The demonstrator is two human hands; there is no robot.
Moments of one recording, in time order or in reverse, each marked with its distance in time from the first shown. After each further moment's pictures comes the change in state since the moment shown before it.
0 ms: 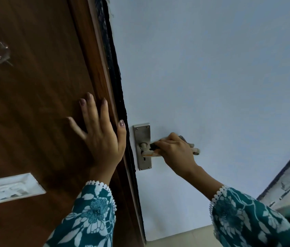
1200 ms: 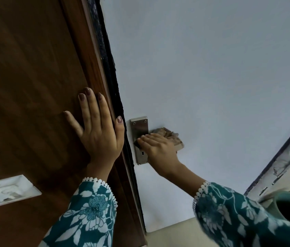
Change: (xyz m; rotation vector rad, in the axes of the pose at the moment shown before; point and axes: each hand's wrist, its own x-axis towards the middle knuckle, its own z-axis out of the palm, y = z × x) left_hand -0.005 -0.006 0.004 0.051 0.018 0.108; right_hand 0.004 -0.039 0.023 0.030 0.092 -0.132
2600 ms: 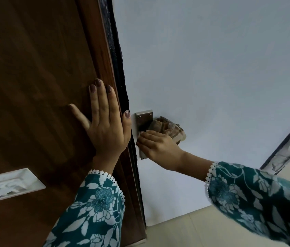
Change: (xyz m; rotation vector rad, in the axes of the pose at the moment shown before) left_hand -0.003 -0.003 0.001 -0.016 -0.018 0.006; right_hand 0.003 0.002 0.000 -0.120 -0.067 -0.337
